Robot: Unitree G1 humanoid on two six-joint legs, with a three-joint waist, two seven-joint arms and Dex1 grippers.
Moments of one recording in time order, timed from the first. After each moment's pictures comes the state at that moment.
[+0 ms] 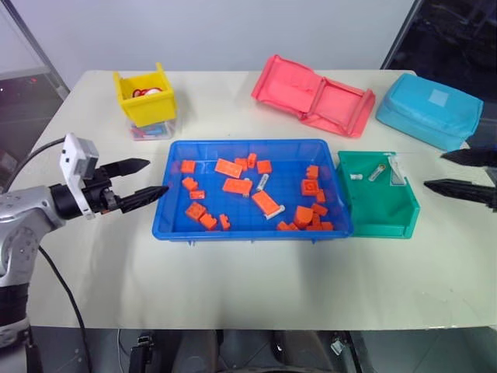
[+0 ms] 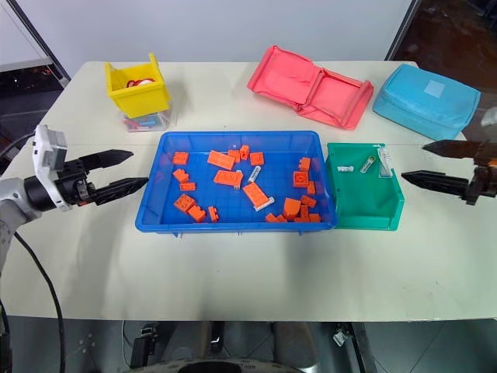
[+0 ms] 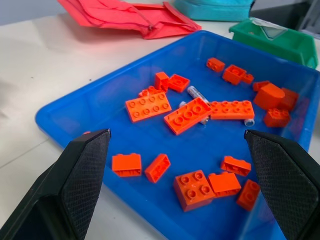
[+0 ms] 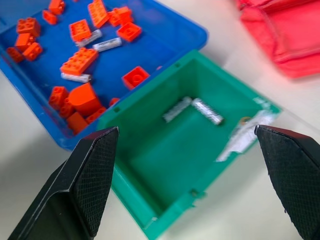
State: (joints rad) left arm -0.26 0.86 0.30 -0.10 -0.68 0.55 -1.06; right arm -0.23 -1.22 -0.46 0.09 0.56 0.65 1.29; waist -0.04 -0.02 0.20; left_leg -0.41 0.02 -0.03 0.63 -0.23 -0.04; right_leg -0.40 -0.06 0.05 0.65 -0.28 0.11
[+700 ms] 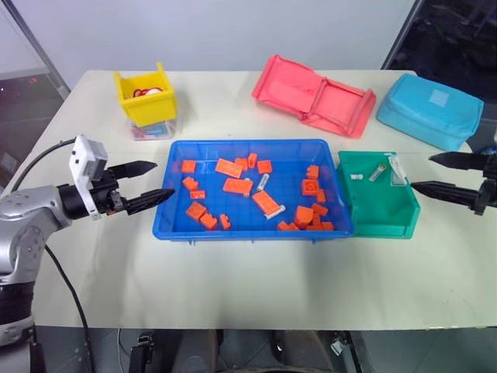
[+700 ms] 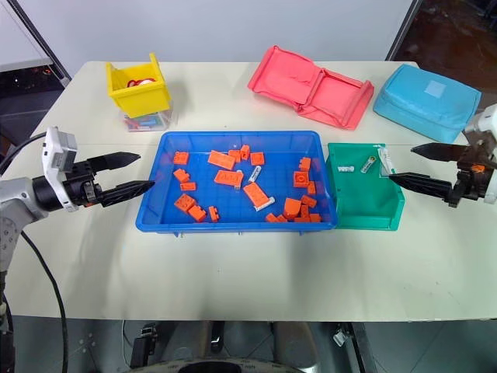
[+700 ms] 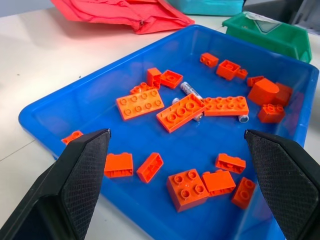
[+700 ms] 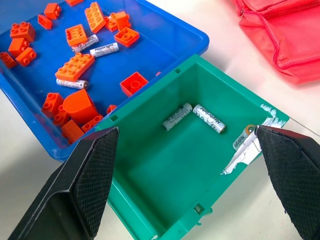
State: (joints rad) left arm -0.27 0.86 0.29 -0.12 -0.67 0.57 -1.06; right arm -0.25 -1.19 -0.44 0.06 0.56 0.64 1.23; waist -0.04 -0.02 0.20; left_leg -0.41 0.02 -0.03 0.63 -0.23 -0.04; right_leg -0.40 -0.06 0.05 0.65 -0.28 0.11
